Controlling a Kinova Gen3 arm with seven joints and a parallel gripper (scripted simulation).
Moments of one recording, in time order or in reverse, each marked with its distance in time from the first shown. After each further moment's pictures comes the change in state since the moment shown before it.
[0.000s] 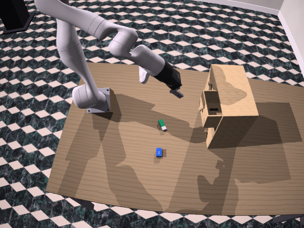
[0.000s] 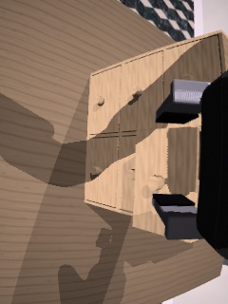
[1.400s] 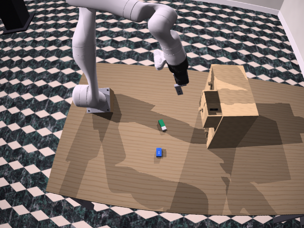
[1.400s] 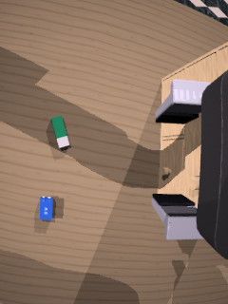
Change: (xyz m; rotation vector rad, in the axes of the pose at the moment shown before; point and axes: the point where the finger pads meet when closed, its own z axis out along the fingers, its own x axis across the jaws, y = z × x) arm 0.000 0.015 -0.016 0.424 -0.009 -0.004
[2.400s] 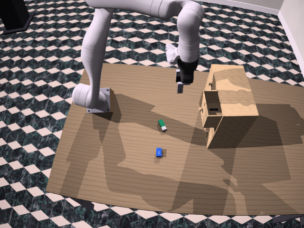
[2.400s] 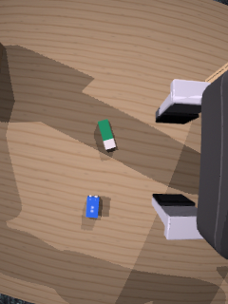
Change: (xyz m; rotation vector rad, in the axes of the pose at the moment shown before) arm -0.001 0.004 -0.011 0.258 0.000 0.003
